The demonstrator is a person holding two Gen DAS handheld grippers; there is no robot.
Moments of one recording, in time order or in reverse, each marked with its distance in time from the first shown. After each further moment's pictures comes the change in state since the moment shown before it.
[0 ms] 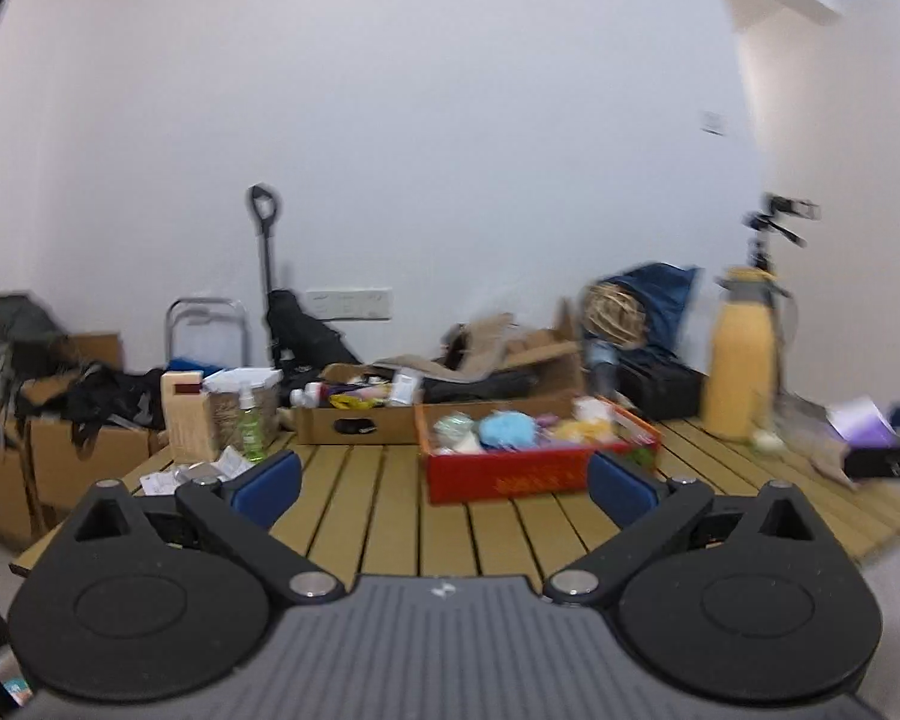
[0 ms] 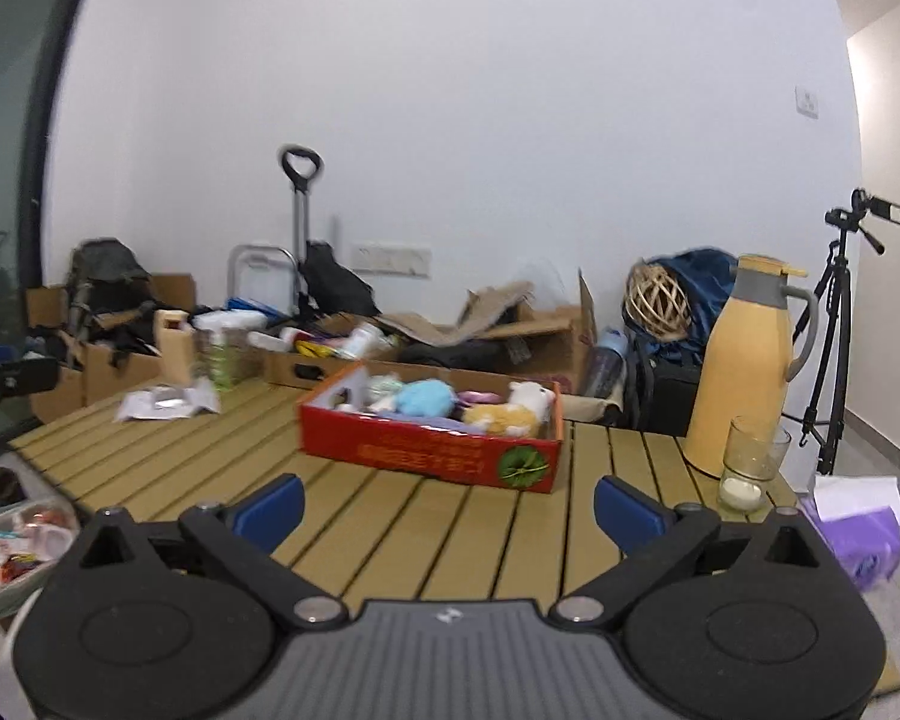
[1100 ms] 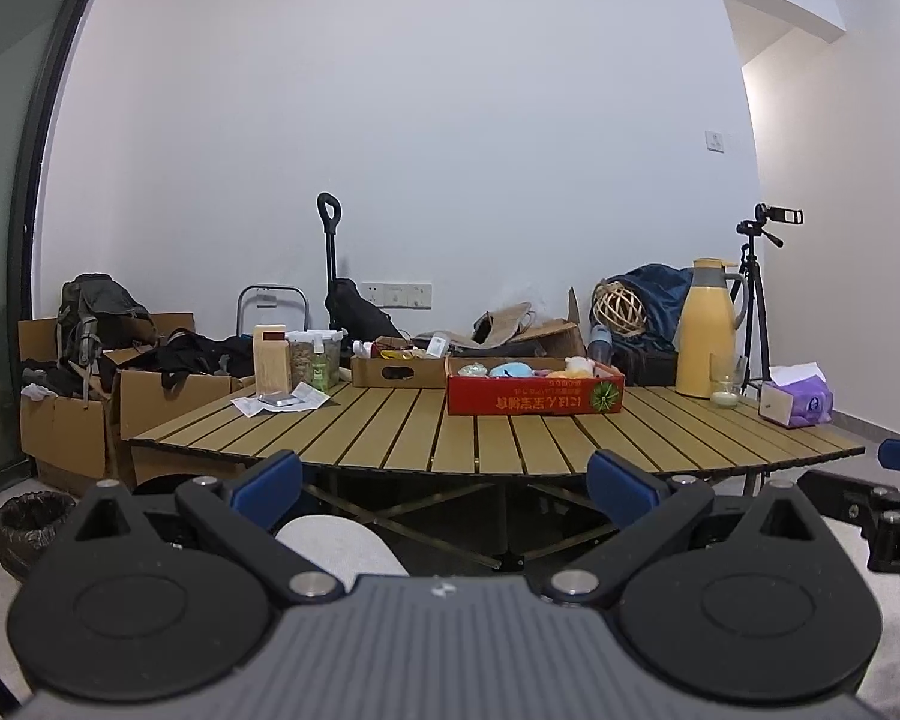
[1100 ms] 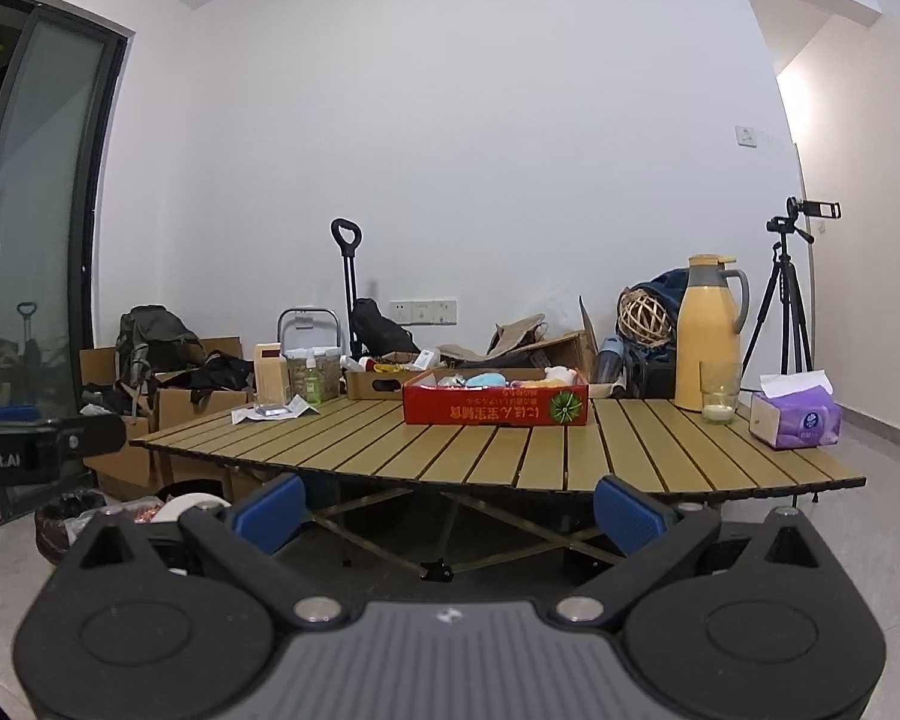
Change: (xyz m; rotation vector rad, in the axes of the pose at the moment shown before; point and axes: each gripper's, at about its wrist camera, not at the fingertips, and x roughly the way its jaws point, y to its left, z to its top) left arm -0.234 -0.043 -0.095 -0.061 -0.037 0.105; right arm -0.248 0.114 -0.156 0.078 -0.152 -0.003
